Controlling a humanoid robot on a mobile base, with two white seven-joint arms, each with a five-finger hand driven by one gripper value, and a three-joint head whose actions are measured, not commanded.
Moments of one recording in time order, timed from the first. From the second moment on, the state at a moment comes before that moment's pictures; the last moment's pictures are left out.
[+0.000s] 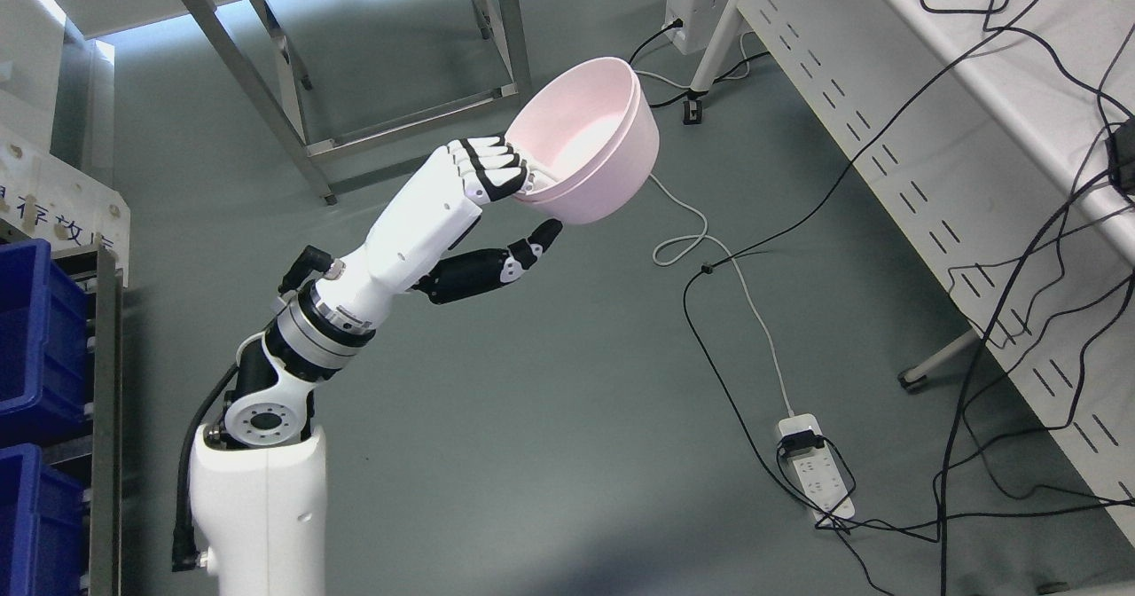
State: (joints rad) left arm -0.31 0.00 0.10 -1.76 -0.30 -0.79 -0.67; right arm 0.08 0.00 -0.09 -0.20 -0.09 0.01 0.06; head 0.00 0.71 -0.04
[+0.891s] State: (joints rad) left arm -0.31 0.00 0.10 -1.76 -0.29 -0.79 -0.67; right arm 0.08 0.00 -0.09 -0.20 -0.09 0.01 0.06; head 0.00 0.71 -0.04
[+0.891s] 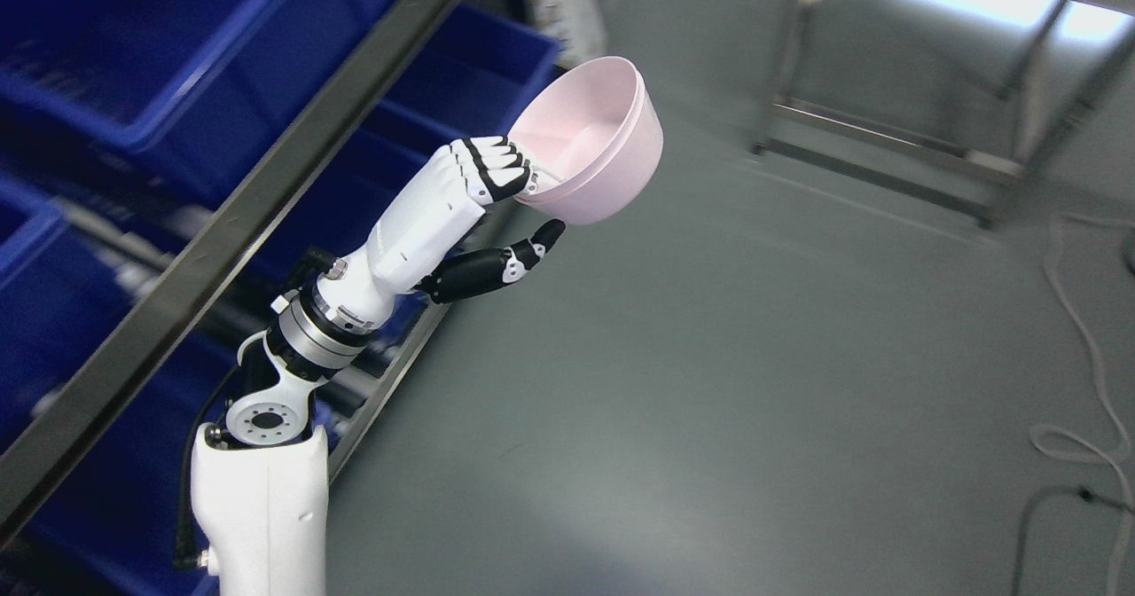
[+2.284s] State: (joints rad) left arm -0.73 0.00 0.04 -1.74 -0.54 -0.39 -0.88; right arm 0.08 0.00 -0.09 -0.20 -0.09 0.02 0.06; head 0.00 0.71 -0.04
